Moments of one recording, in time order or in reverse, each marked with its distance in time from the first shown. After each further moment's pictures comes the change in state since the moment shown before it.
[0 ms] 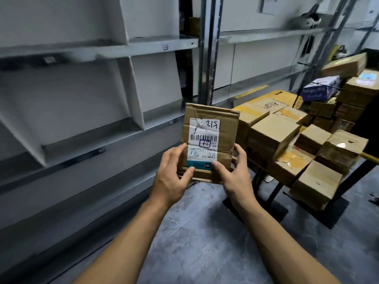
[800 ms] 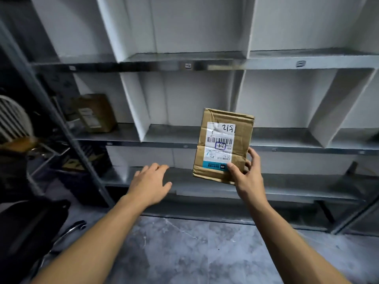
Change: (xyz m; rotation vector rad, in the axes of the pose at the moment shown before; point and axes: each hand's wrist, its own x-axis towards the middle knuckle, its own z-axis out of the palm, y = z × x) left_hand -0.278 -0.150 -0.454 0.990 0.011 -0.799; right_hand -0.206 -0.114 0.402 0.241 -0.722 0.013
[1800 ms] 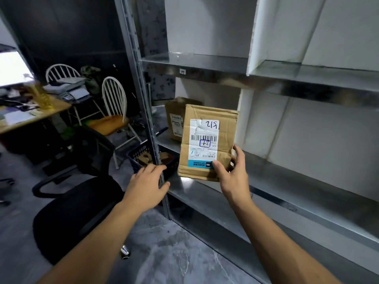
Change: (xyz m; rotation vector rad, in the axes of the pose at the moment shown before) left_hand 0.091 -0.312 -0.014 -0.055 0.174 -0.466; right_hand 0.150 -0.009 0.413 0.049 -0.496 -0.094
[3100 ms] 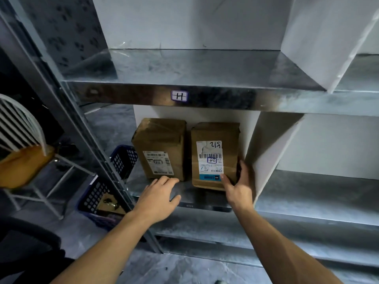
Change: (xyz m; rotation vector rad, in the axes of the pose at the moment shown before) left_hand 0.293 -0.072 0.097 -0.111 -0.335 0.480; right_hand 0.192 0.127 0.090 -0.234 0.523 0.283
